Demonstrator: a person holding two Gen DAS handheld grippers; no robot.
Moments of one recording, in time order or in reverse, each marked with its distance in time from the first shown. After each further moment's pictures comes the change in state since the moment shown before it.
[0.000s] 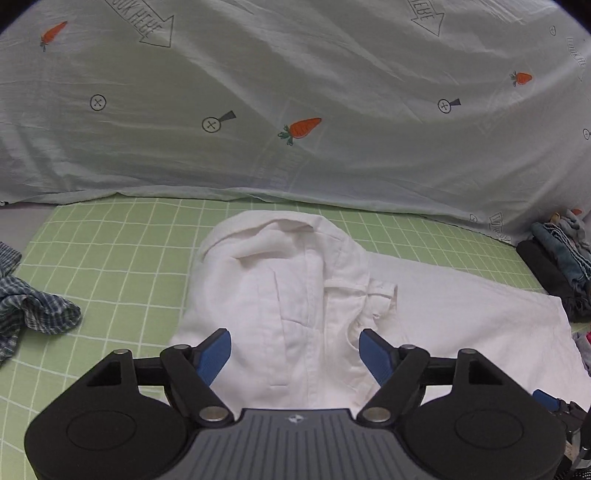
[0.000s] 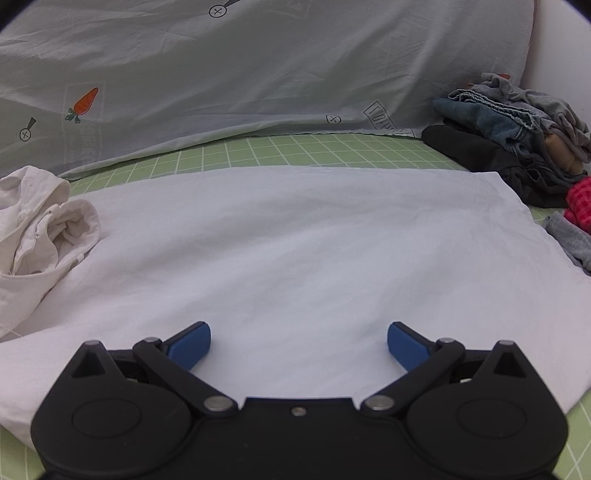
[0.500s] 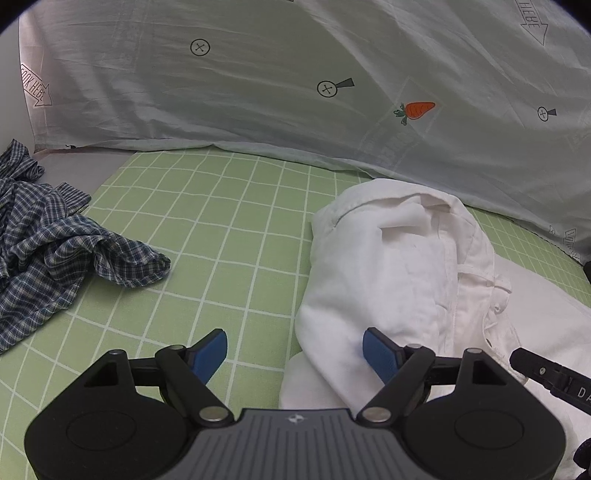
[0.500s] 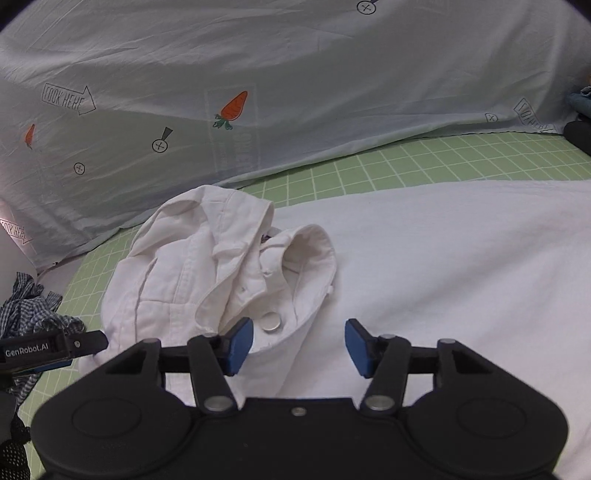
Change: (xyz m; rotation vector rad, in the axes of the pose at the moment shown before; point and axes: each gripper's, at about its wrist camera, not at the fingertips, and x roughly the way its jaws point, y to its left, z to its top) left arm 0.024 0.063 -0.021 -0.117 0.076 0.099; right arm -0.014 0.128 0.026 0.035 0.095 0.426
